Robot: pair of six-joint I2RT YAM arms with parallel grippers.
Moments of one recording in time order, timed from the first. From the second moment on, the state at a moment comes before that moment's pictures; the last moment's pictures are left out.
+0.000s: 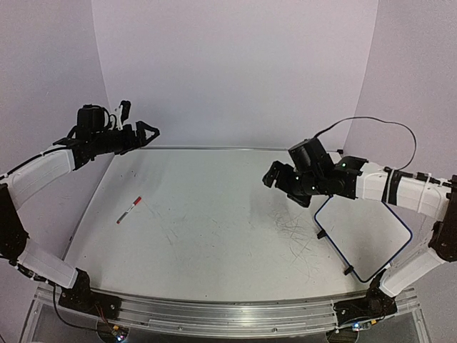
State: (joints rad) left arm -0.23 1.36 1.14 -0.13 0.48 -0.39; right arm 0.79 1.46 1.15 -0.46 0.23 1.00
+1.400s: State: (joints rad) left arm -0.33 1.39 1.25 -0.30 0.43 -0.24; right arm 0.68 1.77 0.99 -0.82 0.60 1.89
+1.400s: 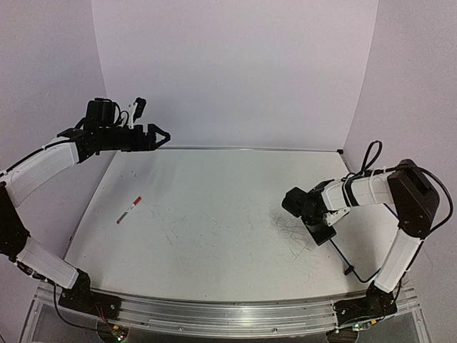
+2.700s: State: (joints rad) left arm -0.35 1.32 1.19 -0.34 0.17 -0.15; right arm 0.79 1.91 1.12 -0.87 0.67 1.81
